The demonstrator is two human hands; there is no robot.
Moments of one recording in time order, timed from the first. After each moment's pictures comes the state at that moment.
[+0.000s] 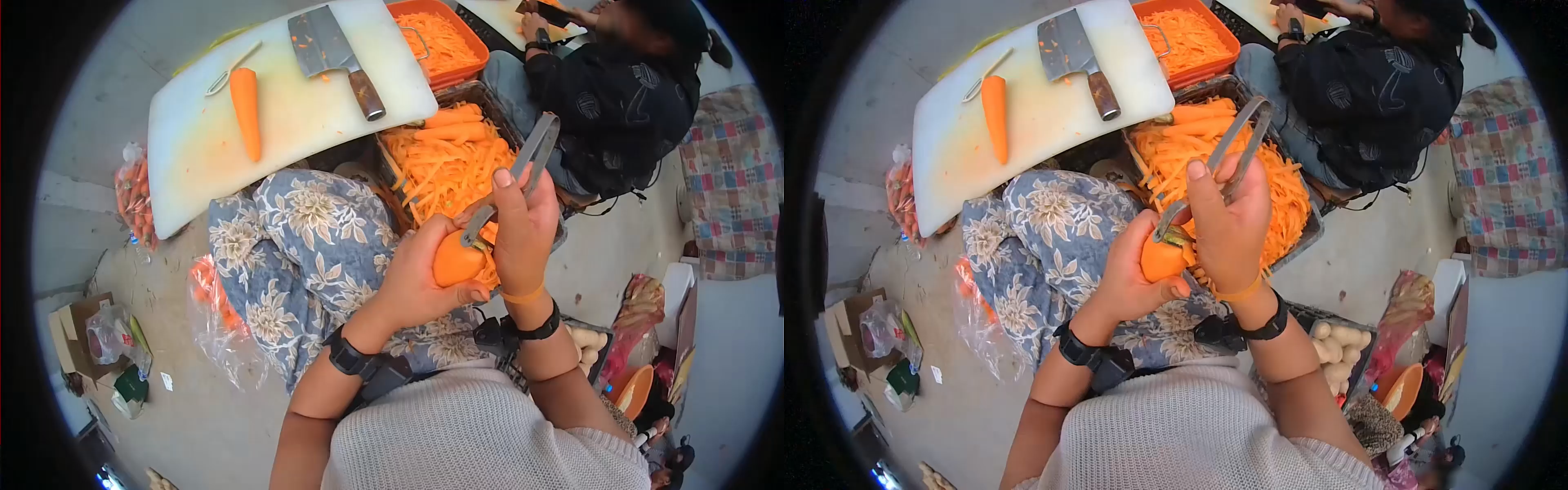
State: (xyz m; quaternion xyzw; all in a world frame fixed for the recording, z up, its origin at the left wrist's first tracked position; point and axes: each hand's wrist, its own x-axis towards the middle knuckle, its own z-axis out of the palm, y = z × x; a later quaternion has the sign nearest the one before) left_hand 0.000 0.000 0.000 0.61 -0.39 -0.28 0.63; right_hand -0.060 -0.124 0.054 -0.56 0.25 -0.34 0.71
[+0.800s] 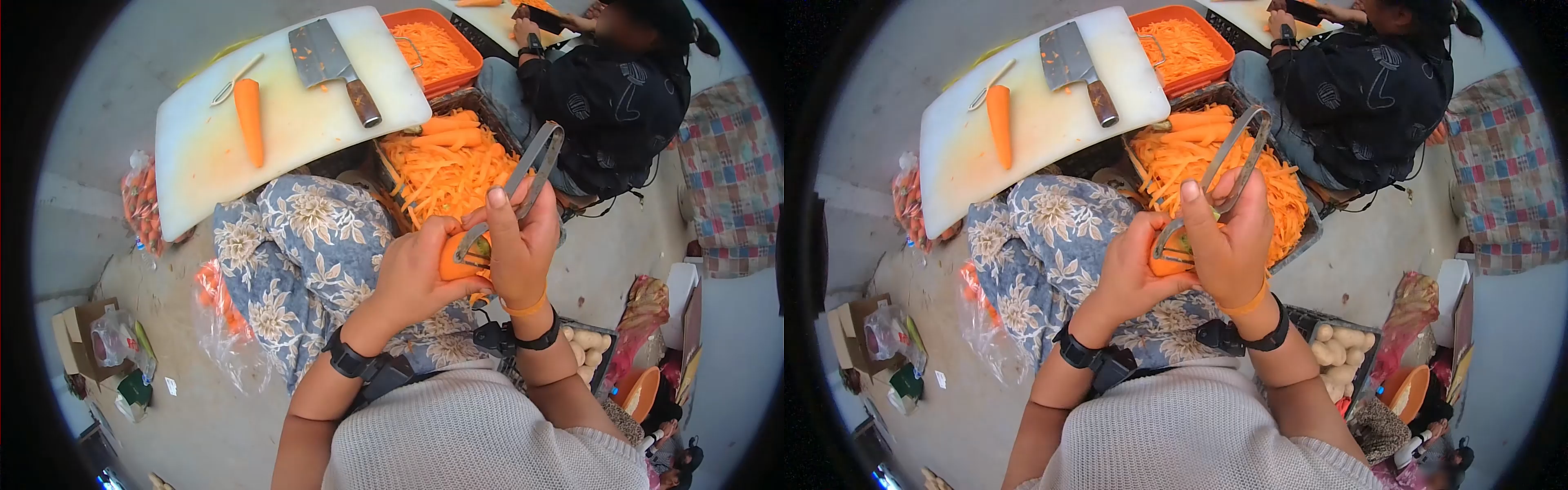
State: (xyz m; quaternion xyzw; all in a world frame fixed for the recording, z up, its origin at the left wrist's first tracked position) left_hand -0.008 -0.003 0.013 0.70 -0.45 -0.17 0.53; right_hand -0.084 -0.119 0.052 -0.68 0.25 -0.37 0.58
